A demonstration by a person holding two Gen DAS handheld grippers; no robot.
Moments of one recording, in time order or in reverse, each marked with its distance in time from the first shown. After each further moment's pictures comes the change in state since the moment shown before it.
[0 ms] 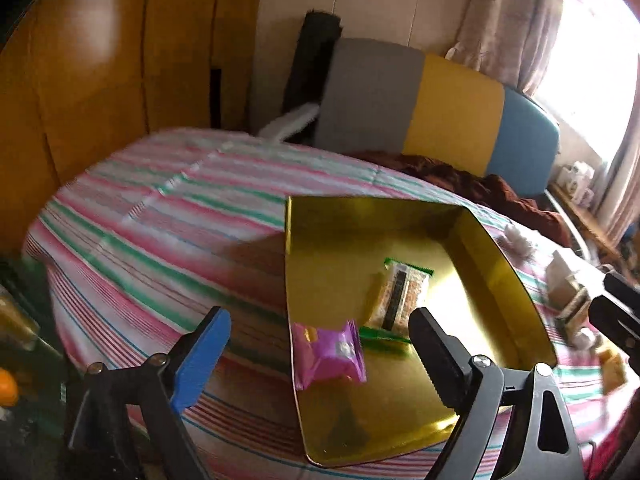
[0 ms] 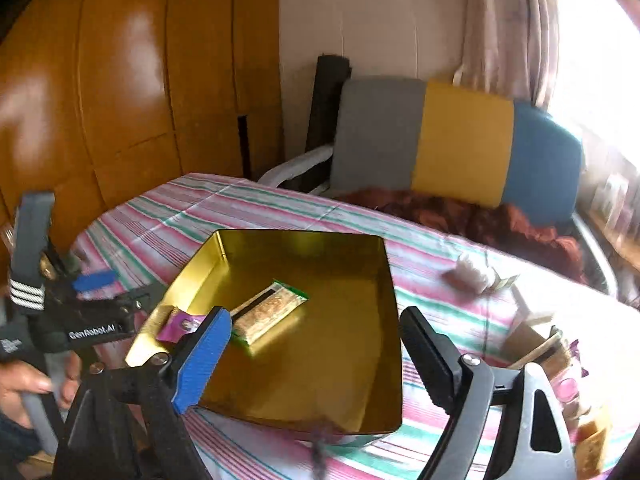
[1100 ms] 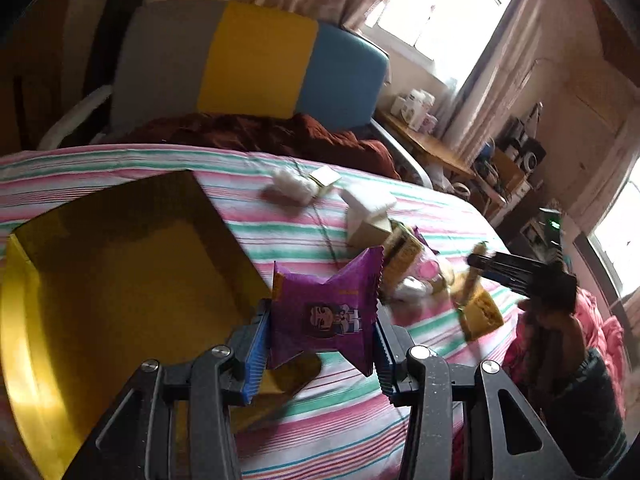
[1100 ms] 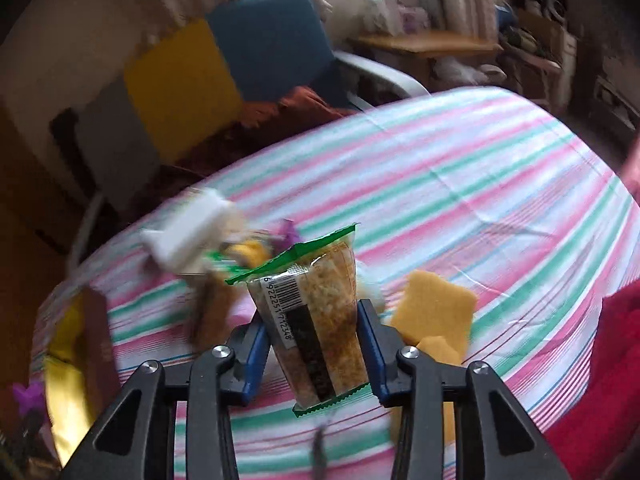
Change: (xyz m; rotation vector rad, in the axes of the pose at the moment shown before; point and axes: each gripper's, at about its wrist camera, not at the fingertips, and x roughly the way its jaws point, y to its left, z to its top) left arm 0.004 -0.180 0.020 0.216 0.203 -0.598; right arm -0.072 -0.312 -0.093 0.757 0.188 -0.377
